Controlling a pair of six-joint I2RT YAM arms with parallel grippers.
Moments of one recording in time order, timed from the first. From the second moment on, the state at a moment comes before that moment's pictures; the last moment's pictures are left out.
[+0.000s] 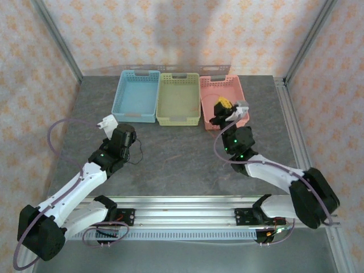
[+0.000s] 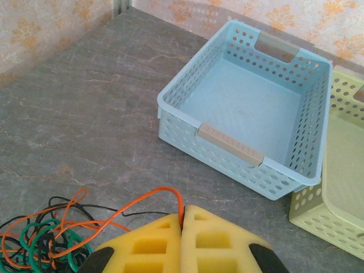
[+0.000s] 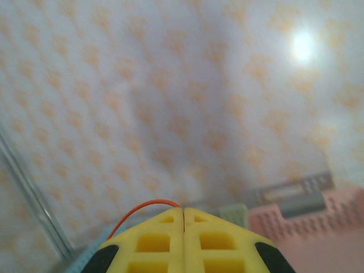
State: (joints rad) left arm -0.42 0.96 0.68 -0.35 -0.71 -0.69; right arm 0.61 1.24 0.60 0.95 0.38 0.27
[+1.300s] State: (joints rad) left arm -0.42 0.96 0.68 -0.34 -0.67 -0.69; right arm 0.61 1.65 1.59 0.58 0.11 0.38
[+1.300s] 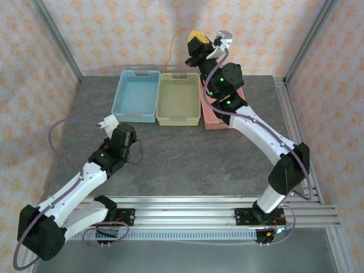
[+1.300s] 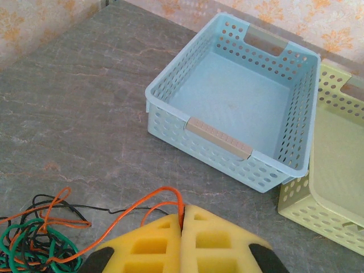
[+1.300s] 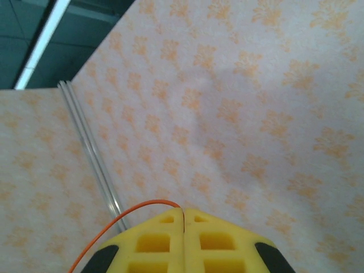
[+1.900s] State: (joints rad) left arm -0.42 0.96 0.68 -0.34 -0.67 -0.69; right arm 0.61 2.04 1.96 0.72 0.03 0.62
